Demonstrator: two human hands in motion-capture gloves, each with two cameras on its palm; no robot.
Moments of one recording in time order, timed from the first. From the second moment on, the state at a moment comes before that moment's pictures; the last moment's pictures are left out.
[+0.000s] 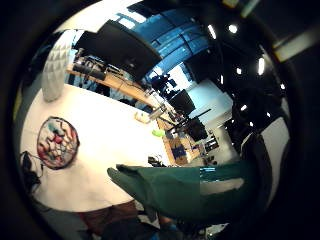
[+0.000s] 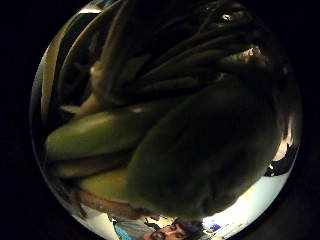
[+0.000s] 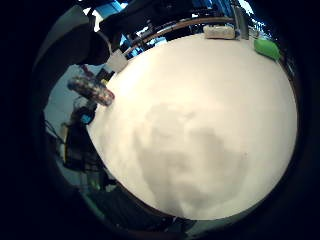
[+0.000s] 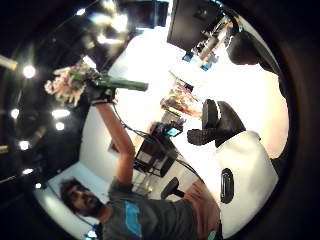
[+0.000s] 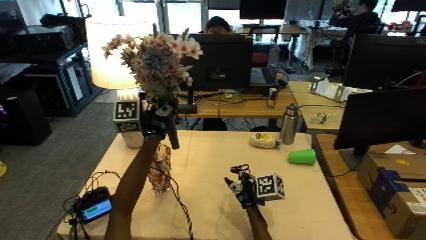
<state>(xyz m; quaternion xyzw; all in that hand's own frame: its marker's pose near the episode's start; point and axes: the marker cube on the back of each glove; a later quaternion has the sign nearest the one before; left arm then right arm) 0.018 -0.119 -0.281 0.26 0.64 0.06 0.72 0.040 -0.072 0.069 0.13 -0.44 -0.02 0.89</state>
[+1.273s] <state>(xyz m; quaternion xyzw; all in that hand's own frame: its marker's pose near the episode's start) -0.159 -0.178 -0.175 0.23 0.70 0.08 0.67 0.025 -0.066 0.054 0.12 -0.44 -0.02 0.89</state>
